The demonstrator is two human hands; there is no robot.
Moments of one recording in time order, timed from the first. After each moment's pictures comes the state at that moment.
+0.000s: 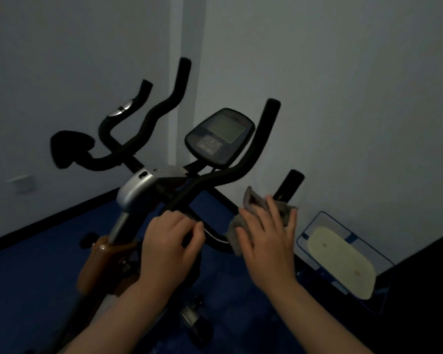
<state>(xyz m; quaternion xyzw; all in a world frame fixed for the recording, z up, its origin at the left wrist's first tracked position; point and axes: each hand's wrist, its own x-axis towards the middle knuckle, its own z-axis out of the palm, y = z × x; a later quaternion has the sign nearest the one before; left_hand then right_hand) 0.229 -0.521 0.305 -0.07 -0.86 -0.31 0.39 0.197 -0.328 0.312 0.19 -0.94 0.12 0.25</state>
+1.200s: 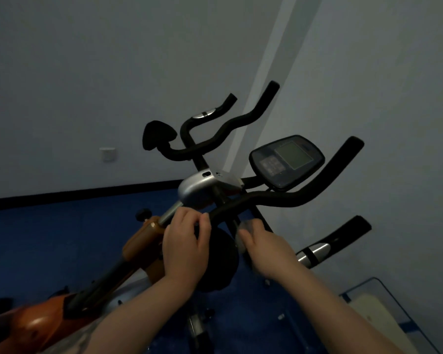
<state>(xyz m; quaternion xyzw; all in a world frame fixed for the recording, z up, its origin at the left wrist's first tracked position) 0.237 -0.530 0.285 0.21 -0.77 -0.41 0.43 0.149 -0.394 0.330 0.27 -0.95 0.12 -0.14</state>
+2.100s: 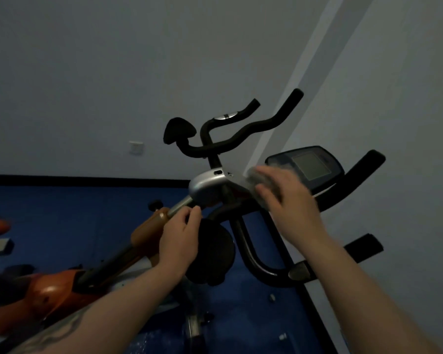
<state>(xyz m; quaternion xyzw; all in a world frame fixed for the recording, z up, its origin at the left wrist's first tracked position) 0.235 -0.535 0.275 0.34 -0.68 -0.57 0.31 0.106 -0.397 0.400 0.47 -0.83 0.26 0.13</state>
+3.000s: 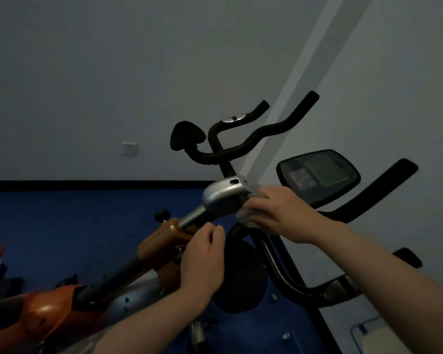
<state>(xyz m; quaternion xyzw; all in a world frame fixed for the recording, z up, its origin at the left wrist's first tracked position) 0.239 -0.538 0.276 0.29 -0.67 -0.62 0.28 0.070 -0.447 0.375 0.64 -0.77 -0.01 0.02</state>
